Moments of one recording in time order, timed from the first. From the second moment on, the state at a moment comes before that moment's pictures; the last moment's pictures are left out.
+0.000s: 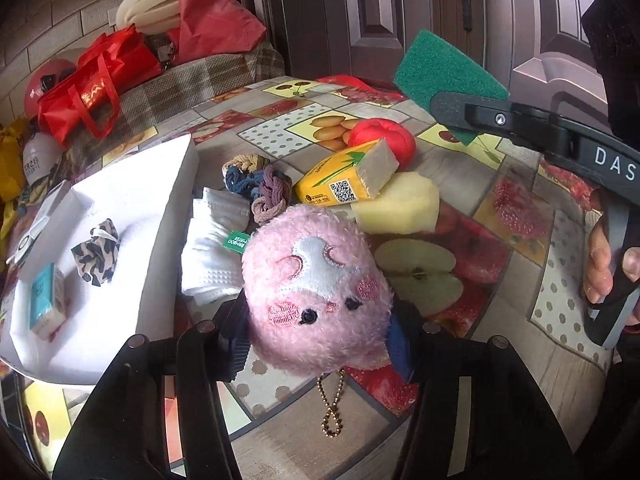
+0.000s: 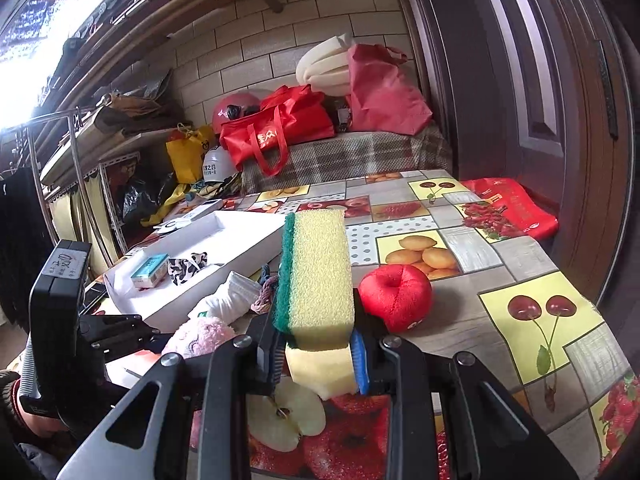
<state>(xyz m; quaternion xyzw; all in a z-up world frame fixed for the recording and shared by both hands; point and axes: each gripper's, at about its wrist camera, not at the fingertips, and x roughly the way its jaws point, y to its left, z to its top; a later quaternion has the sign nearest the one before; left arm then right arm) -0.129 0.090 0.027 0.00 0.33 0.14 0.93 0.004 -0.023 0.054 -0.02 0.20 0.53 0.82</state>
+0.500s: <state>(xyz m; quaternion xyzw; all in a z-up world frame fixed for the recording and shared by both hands) -0.209 0.152 0.058 -0.04 0.16 0.27 0.95 -0.009 -0.016 0.060 -0.04 0.15 0.51 0.84</state>
